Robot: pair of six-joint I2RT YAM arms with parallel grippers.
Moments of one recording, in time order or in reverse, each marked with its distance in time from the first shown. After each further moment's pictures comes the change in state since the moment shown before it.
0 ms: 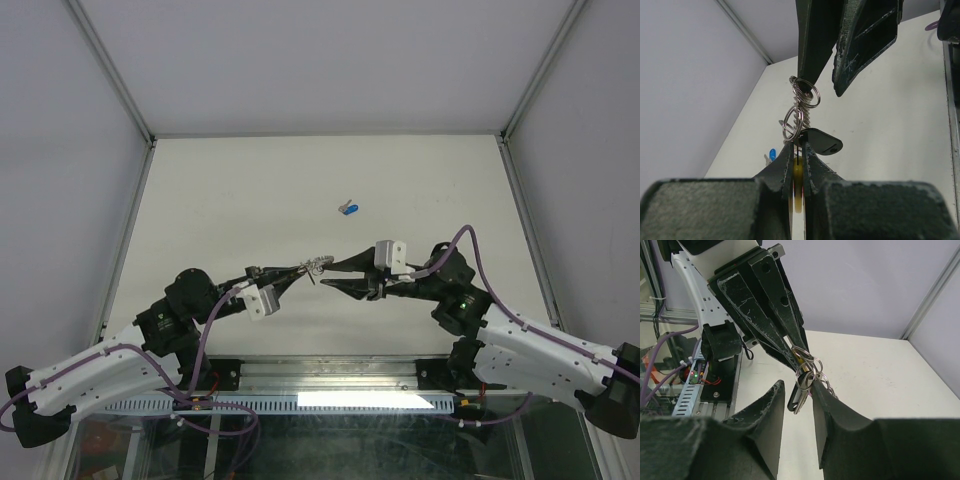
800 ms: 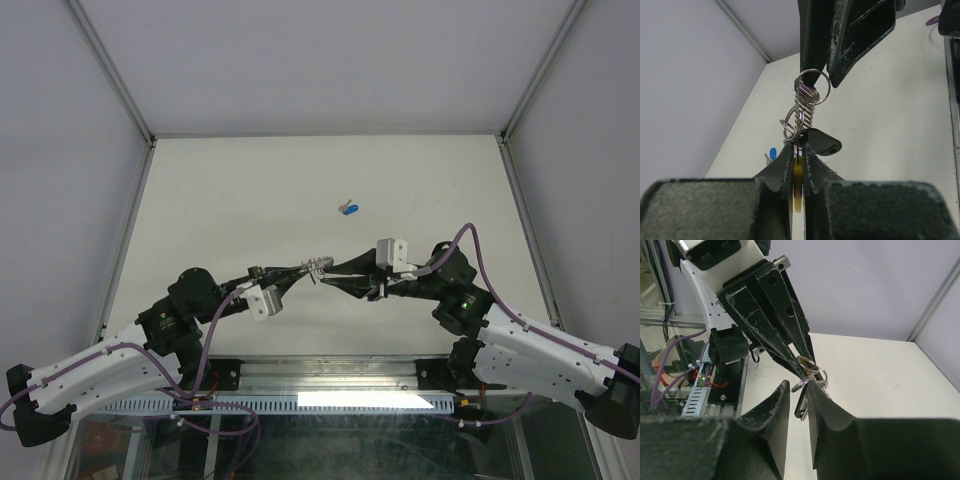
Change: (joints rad) left arm 0.000 0.016 0.000 0.001 -0.001 0.015; right arm 0.000 -0.002 0.013 -0.003 -0.019 0.031
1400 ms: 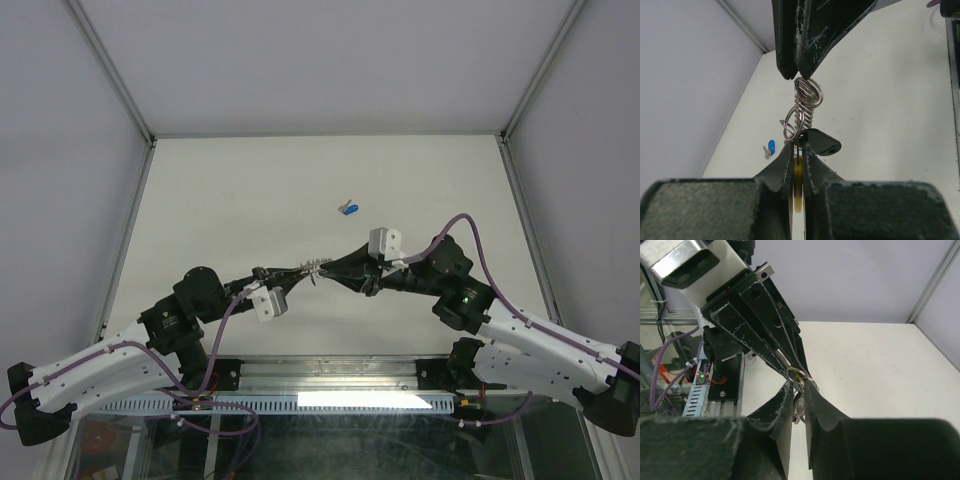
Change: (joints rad) left arm 0.000 0.019 0.000 -0.025 -0.006 0.026; right arm 0.000 0.027 0.073 -0.121 0.048 0.012
